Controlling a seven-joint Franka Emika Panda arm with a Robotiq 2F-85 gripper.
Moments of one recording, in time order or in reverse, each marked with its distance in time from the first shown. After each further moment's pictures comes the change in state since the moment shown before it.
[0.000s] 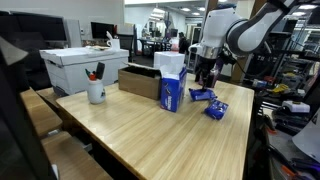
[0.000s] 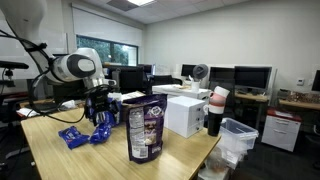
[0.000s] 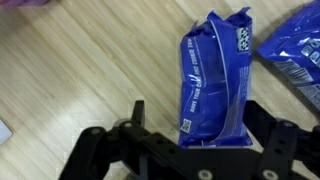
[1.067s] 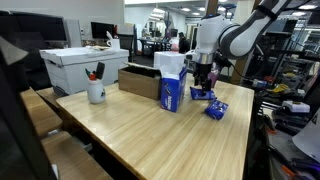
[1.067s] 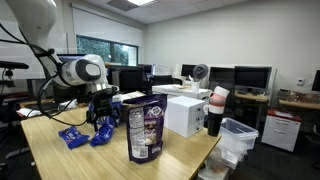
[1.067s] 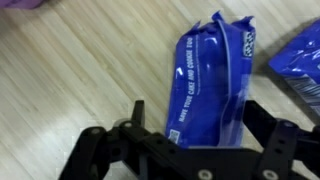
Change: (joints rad) arm 0.006 0.098 0.005 0.075 -0.037 -0.085 0.004
